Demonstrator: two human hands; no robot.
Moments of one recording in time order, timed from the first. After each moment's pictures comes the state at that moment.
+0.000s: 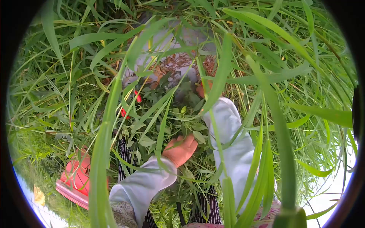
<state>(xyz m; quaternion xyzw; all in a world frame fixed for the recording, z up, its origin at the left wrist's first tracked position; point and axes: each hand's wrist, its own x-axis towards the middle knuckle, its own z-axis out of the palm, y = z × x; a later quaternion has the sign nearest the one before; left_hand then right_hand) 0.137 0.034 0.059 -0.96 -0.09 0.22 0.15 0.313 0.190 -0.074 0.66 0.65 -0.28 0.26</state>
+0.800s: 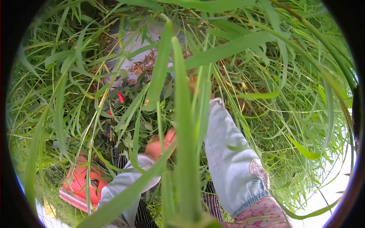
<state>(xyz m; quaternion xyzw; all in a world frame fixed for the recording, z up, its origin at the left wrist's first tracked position) 0.124 -0.005 0.024 -0.85 -0.01 0.29 0.43 0.350 0.142 -0.086 0.71 0.22 -0.60 -0.30</state>
